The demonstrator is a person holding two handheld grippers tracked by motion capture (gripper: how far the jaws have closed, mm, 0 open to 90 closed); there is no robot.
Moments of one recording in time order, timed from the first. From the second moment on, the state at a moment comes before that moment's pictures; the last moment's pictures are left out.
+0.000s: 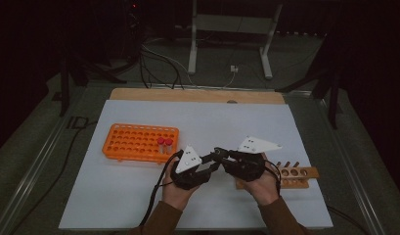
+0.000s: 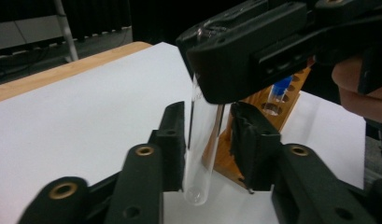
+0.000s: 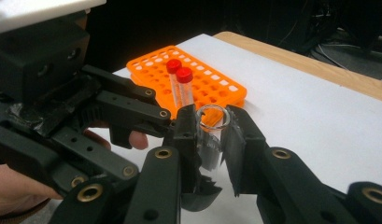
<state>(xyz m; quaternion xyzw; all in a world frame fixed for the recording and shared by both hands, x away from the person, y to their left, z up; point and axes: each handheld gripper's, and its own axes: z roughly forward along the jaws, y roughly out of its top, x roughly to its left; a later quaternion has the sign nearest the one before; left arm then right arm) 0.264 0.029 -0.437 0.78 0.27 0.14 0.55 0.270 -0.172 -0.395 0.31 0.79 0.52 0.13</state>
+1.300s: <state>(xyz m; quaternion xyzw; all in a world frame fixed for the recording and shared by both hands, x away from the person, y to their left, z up) 0.270 0.149 -0.421 0.71 0.37 0.23 0.56 0.267 -0.286 -0.401 0.43 0.71 0.51 0.23</state>
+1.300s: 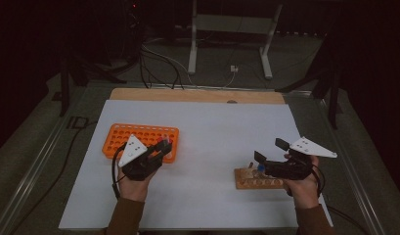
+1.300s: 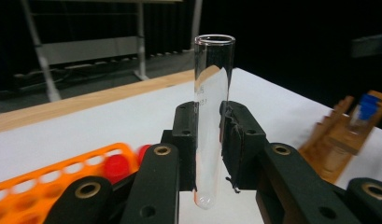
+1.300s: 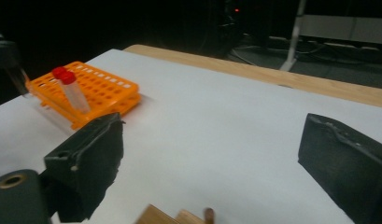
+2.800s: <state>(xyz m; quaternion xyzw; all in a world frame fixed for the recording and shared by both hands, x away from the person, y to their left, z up) 0.317 0.172 -0.493 0.73 0.44 0.24 0.46 0.255 -0.321 -0.409 0.46 0.69 0.50 0.26</state>
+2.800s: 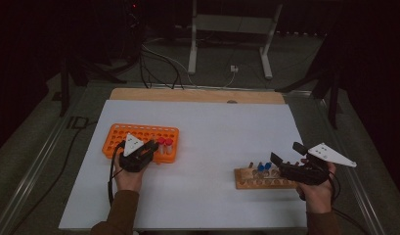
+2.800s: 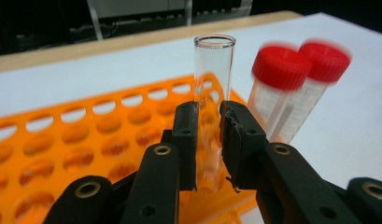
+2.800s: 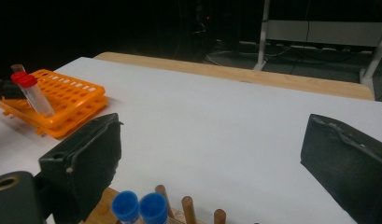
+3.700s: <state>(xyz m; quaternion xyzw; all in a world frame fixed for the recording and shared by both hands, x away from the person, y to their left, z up) 0.314 0.167 -0.500 0.76 0.43 0.24 0.43 0.254 -0.319 -0.410 0.45 0.69 0.50 0.26</state>
